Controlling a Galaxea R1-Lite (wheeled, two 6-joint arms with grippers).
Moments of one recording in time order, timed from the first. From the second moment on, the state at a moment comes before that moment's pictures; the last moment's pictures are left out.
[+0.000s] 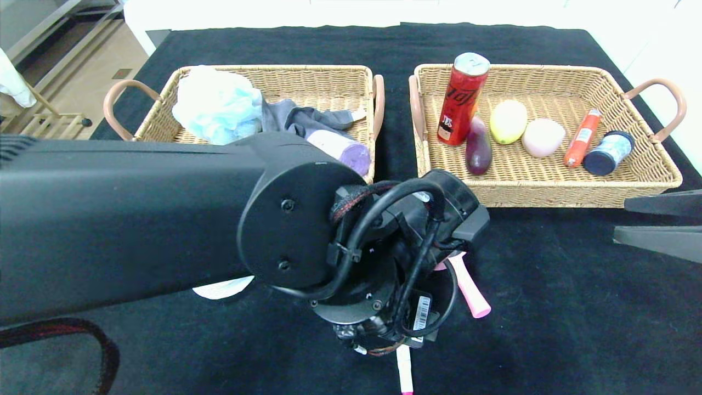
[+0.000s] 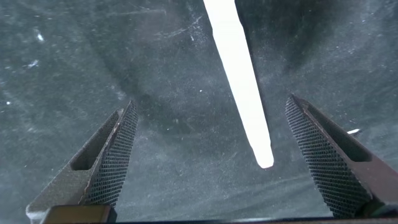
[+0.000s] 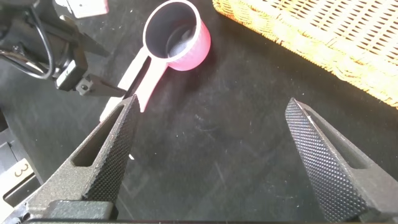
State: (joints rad) left arm -0.98 2.01 -1.79 0.90 0.35 -0.58; right arm -0.06 1.25 -1.07 0.28 0.80 -0.24
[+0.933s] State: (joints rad) left arm -1.00 2.05 -1.79 0.93 0.37 -0.58; right arm -0.06 1.25 -1.07 0.28 0.80 -0.24
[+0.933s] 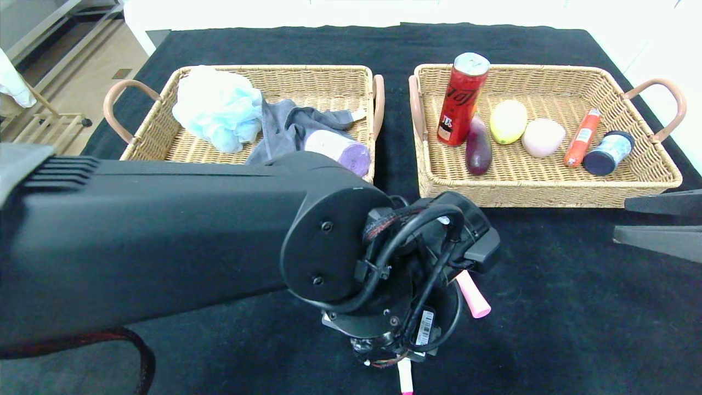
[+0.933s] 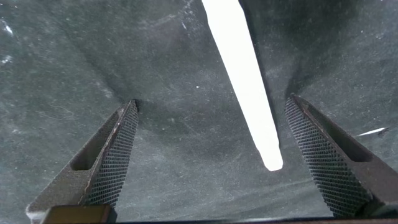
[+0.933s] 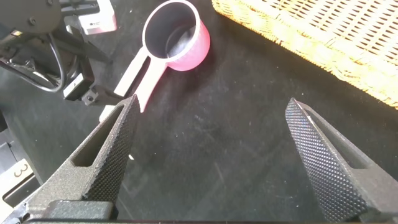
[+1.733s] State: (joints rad) left arm -1.01 2.06 -1.80 0.95 0.40 -0.57; right arm -0.06 1.25 -1.07 0.28 0.80 -0.25
